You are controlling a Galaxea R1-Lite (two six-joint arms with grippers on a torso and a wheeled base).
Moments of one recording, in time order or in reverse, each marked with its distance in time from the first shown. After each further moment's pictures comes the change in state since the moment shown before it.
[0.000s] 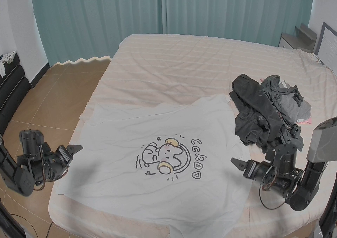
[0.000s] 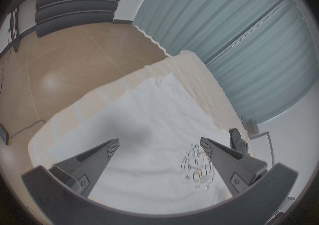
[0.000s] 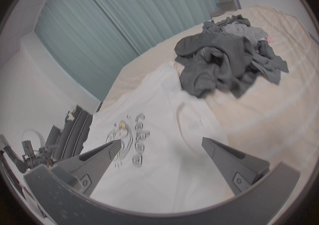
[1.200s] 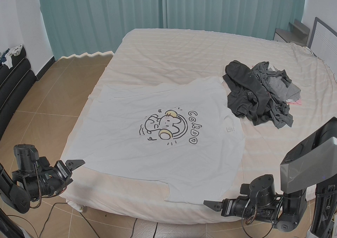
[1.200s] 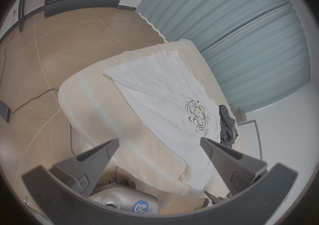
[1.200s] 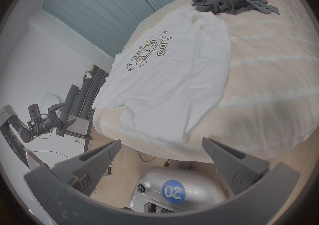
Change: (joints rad) left arm -0.011 -0.080 0.214 -0.109 -0.119 -0.038; right arm 0.266 0.181 0.123 -0.106 0.112 0.067
